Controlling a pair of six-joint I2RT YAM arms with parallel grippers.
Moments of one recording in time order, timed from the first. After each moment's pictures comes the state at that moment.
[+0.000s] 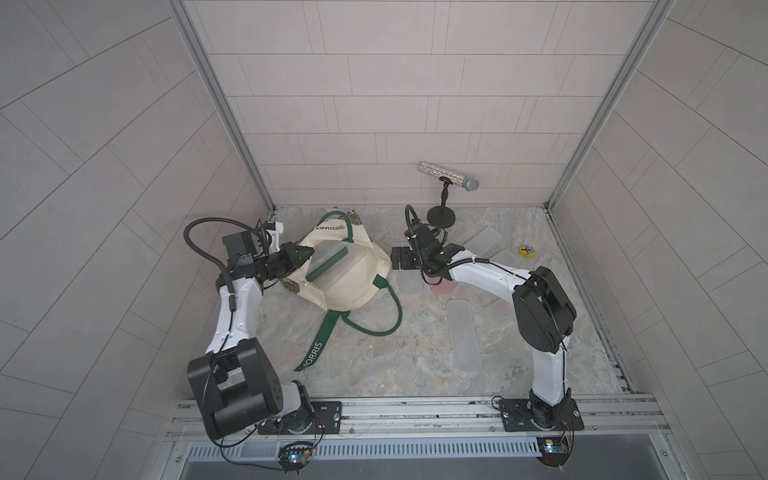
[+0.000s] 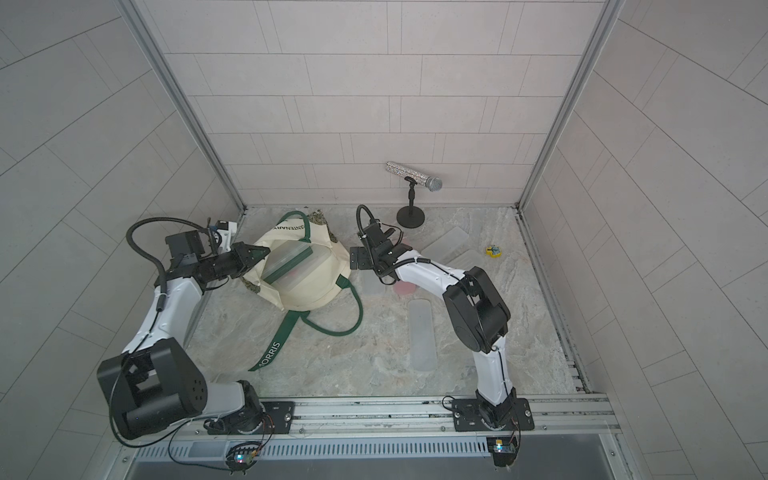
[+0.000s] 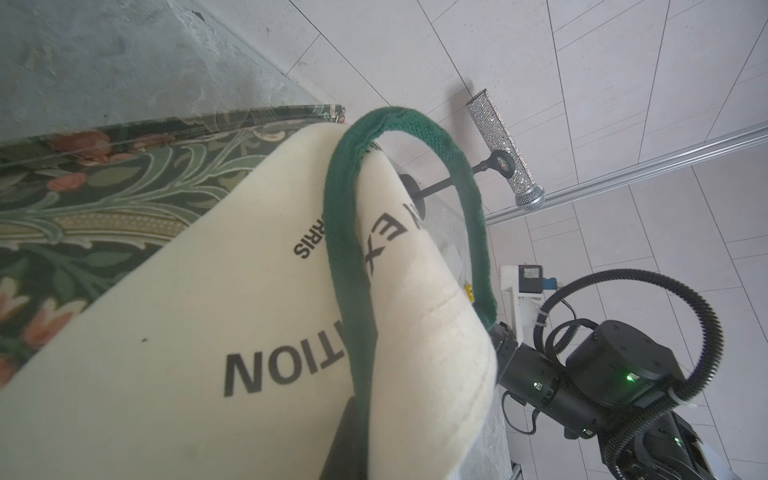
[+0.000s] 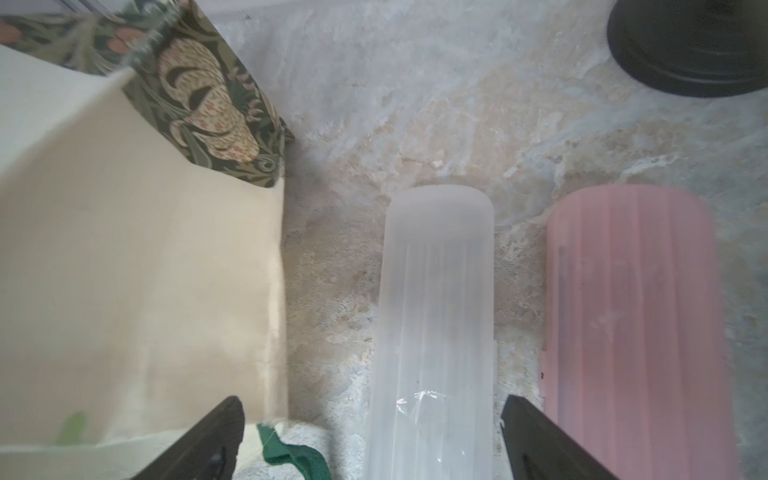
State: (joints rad) left arm 0.39 1.34 1.00 -0.41 0.95 -0.34; right arm 0.65 1.94 1.47 -0.28 0.11 0.55
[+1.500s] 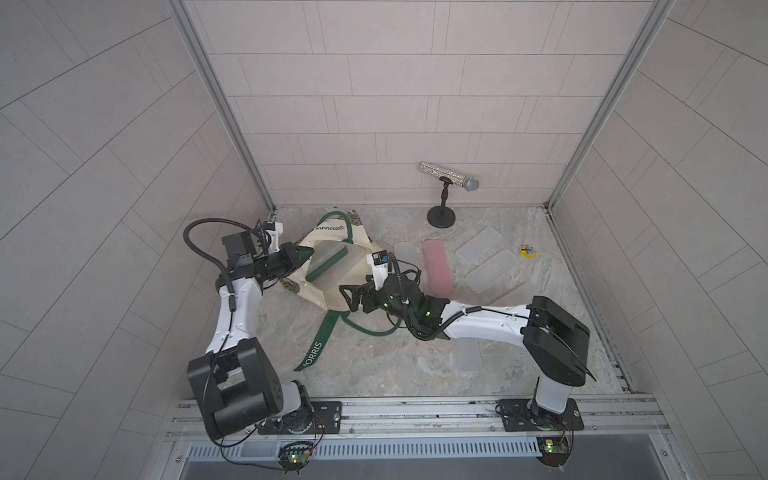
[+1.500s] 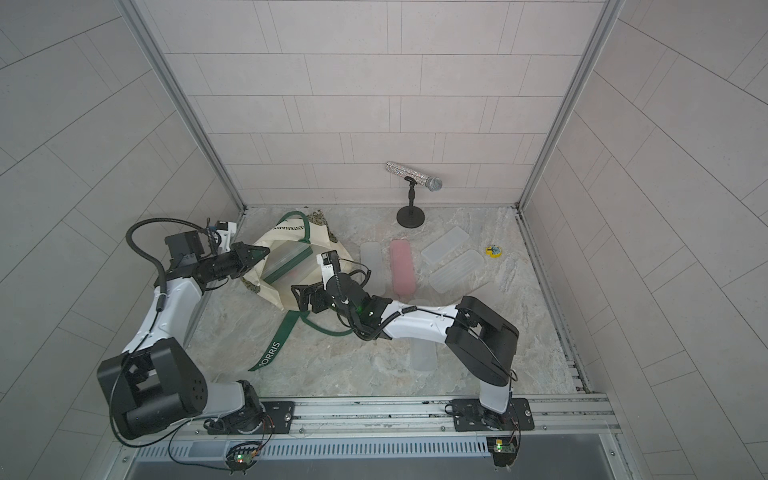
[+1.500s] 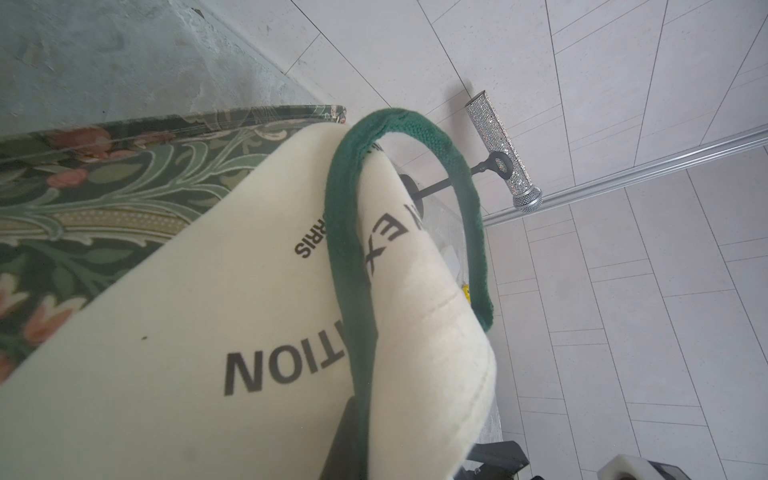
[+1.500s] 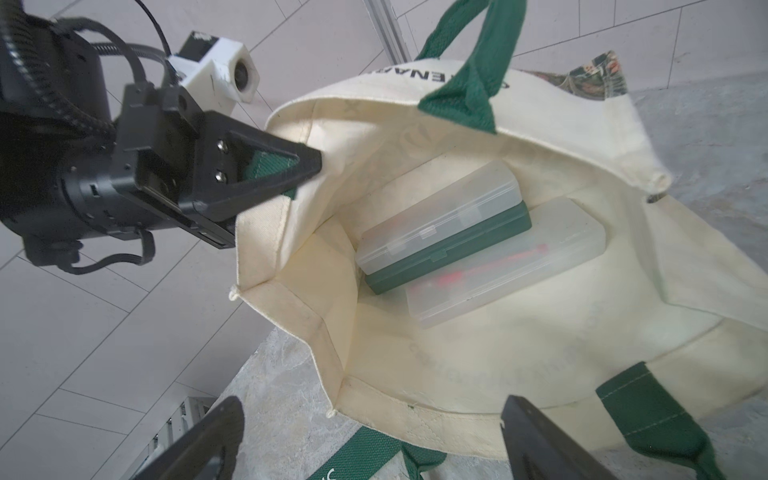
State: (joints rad) left arm 0.40 1.34 1.00 -0.41 0.96 -0.34; right arm 1.04 1.82 1.18 0.38 0.15 0.60
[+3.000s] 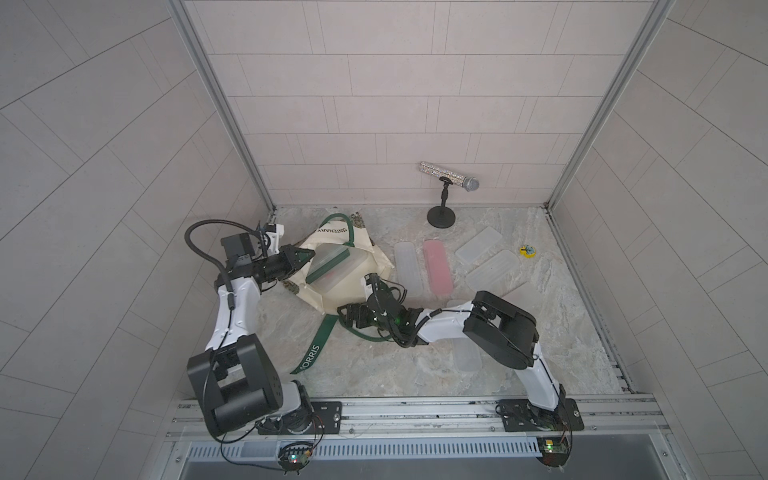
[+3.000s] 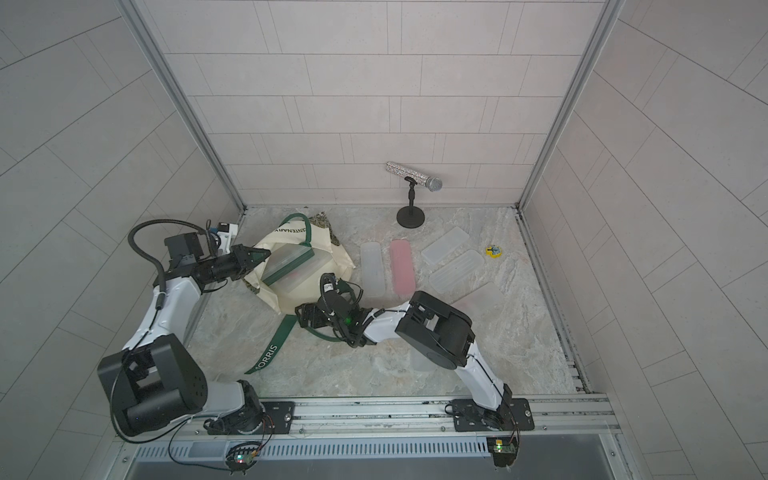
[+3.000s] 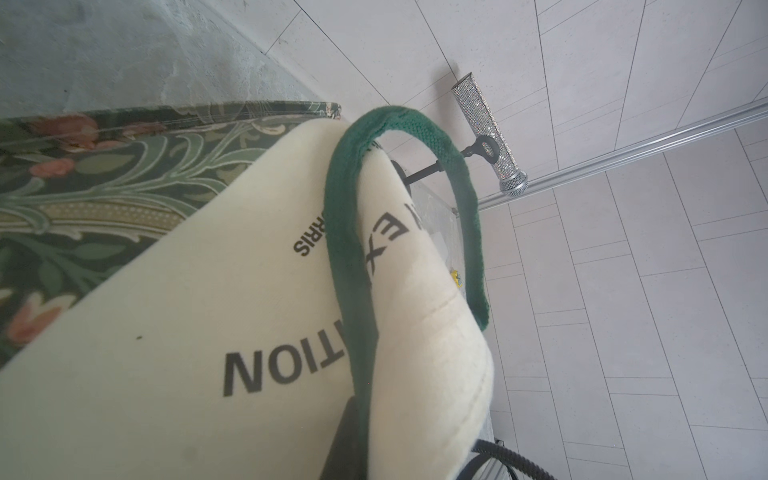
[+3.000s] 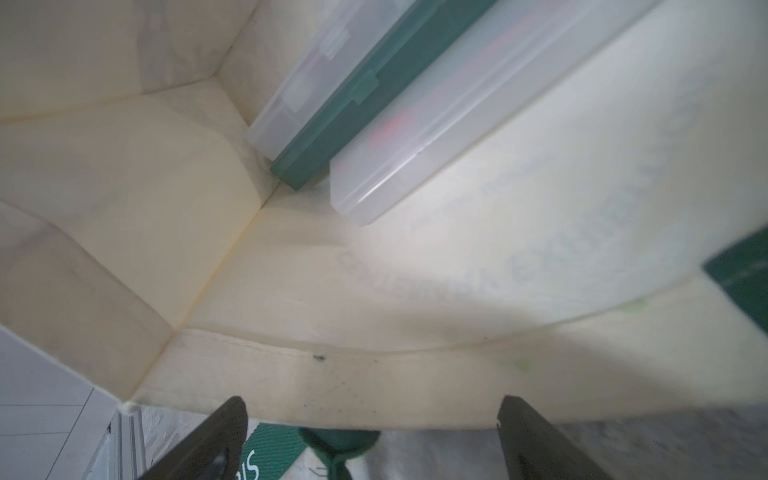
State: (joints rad) left arm 0.41 1.36 1.01 -0.45 1.03 -0.29; right arm 1.03 2.12 1.18 0.50 0.08 0.84
